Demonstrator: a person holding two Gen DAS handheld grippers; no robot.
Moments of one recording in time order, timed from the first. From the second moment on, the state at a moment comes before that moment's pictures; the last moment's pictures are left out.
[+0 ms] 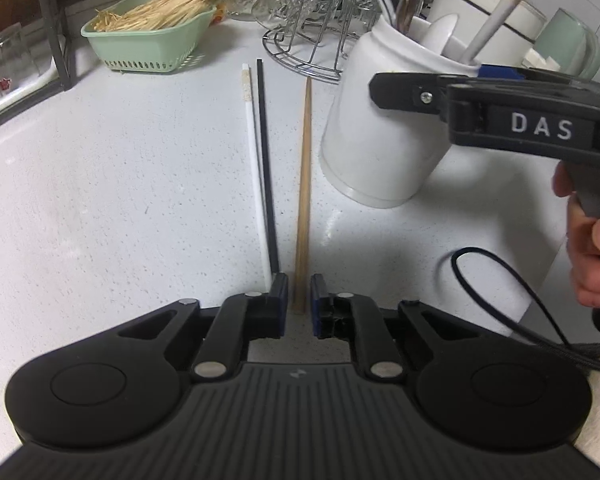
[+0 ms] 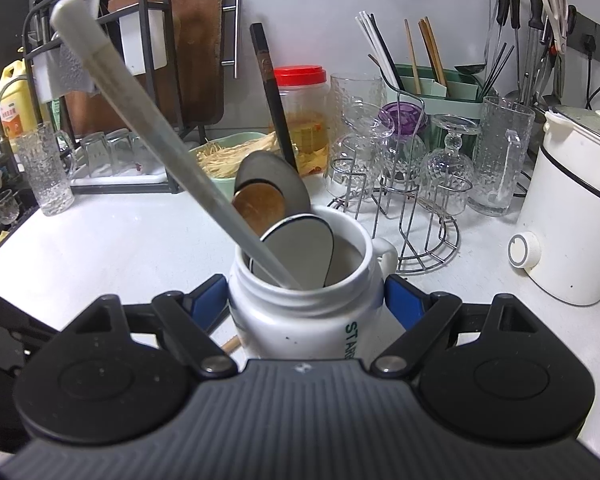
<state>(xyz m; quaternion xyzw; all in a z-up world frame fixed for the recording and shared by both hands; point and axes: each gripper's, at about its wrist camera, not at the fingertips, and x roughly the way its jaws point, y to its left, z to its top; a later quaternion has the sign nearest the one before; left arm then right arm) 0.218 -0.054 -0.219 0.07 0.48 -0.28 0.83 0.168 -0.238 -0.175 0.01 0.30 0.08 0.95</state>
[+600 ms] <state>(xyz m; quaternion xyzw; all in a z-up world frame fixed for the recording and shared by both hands) 0.188 -0.037 -0.204 0.03 0.52 -0.28 0.80 0.152 -0.236 -0.173 0.01 0.31 0.07 0.95</state>
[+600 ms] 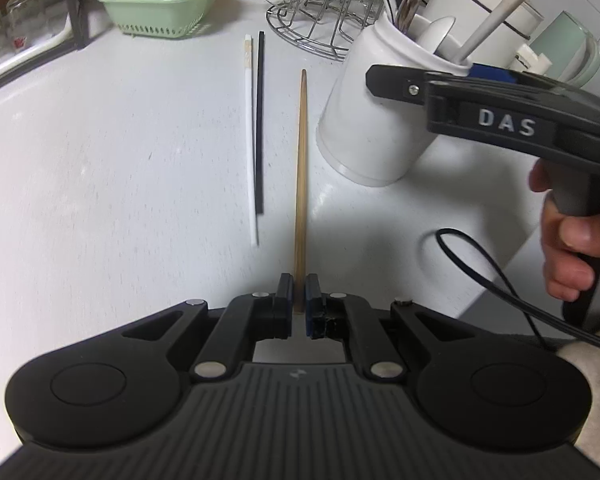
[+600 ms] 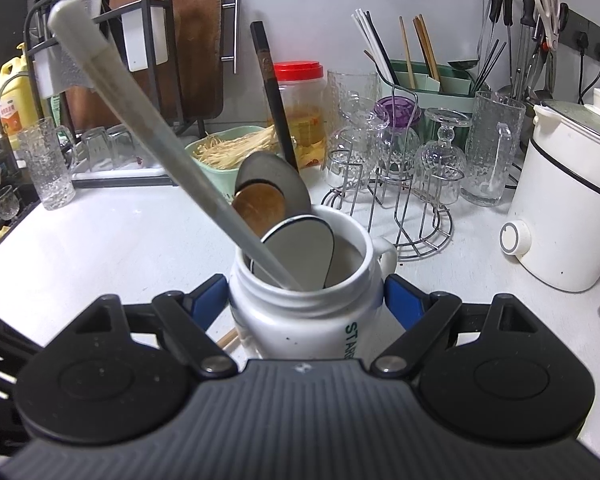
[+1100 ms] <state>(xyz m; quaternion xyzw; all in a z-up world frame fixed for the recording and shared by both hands) 0.137 0.004 -0.206 -0.01 0.56 -0.26 0.78 0.134 -0.231 -0.171 0.00 0.31 0.09 0.95</state>
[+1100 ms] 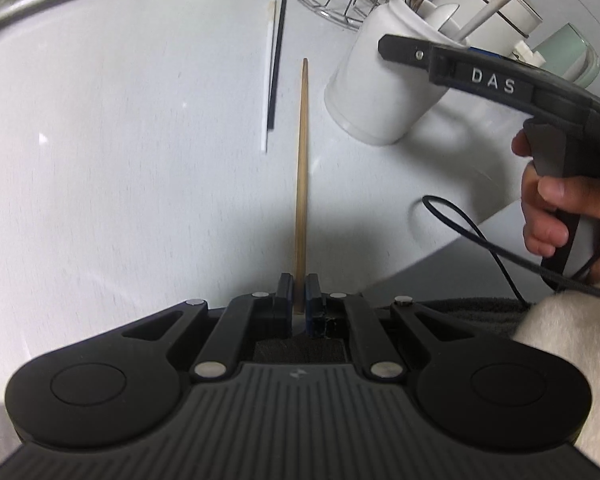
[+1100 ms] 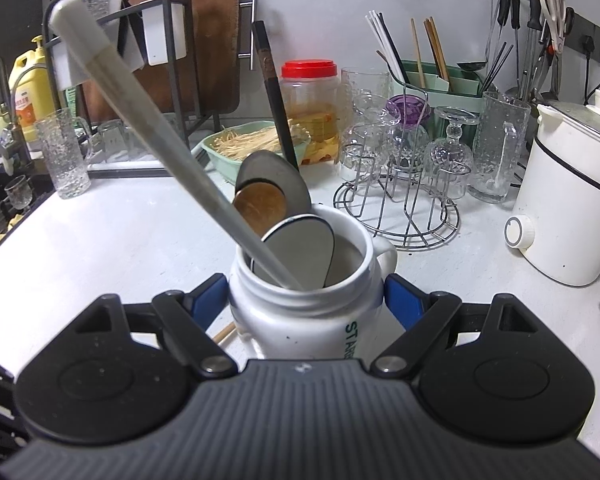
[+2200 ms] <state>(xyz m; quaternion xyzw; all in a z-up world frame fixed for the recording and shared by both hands) 0.135 0.009 -0.239 -0.06 0.62 -0.23 0.75 0.127 -0.230 -0.172 -0.01 0.31 0.10 0.95</state>
